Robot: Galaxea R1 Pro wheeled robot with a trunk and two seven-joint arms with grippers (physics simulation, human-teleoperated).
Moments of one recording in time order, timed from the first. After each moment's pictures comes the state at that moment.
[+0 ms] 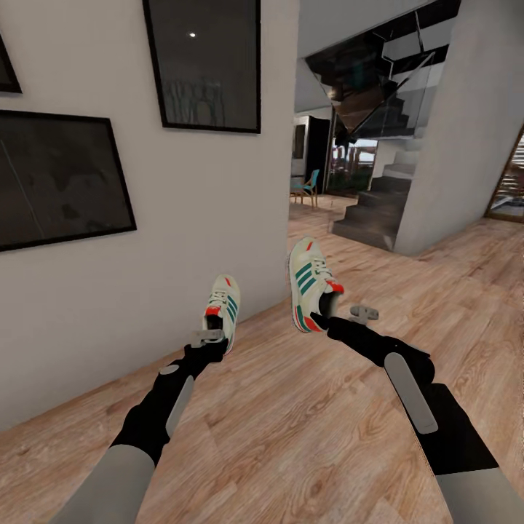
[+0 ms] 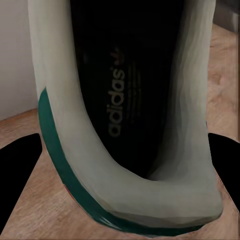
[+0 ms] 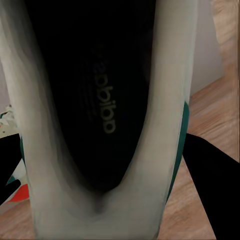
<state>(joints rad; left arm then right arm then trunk) -0.64 -0.11 -0.02 -0.89 0.09 0.24 -0.07 -0.56 -0.15 0.11 -1.42 -0.67 0.63 0.07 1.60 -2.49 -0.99</state>
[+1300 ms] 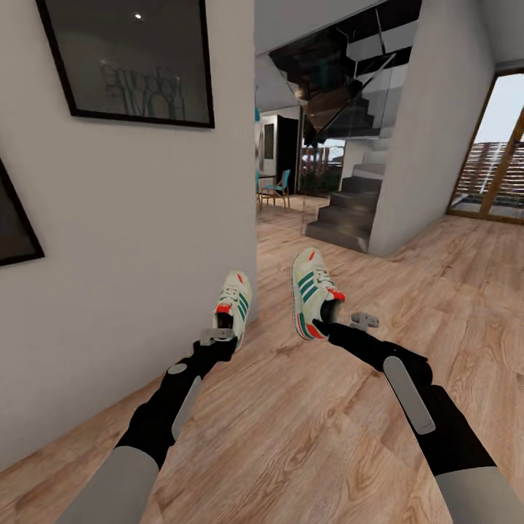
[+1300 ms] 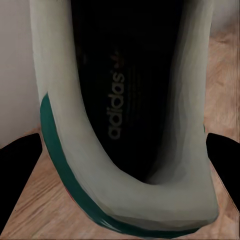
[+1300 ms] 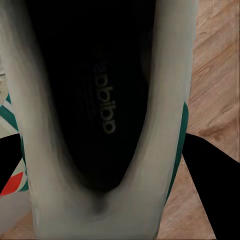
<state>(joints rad) -0.64 -0.11 -0.10 -0.92 0.10 0.23 -0.08 -0.56 -0.15 0.10 -1.35 -0.67 0.62 0.07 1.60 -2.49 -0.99</state>
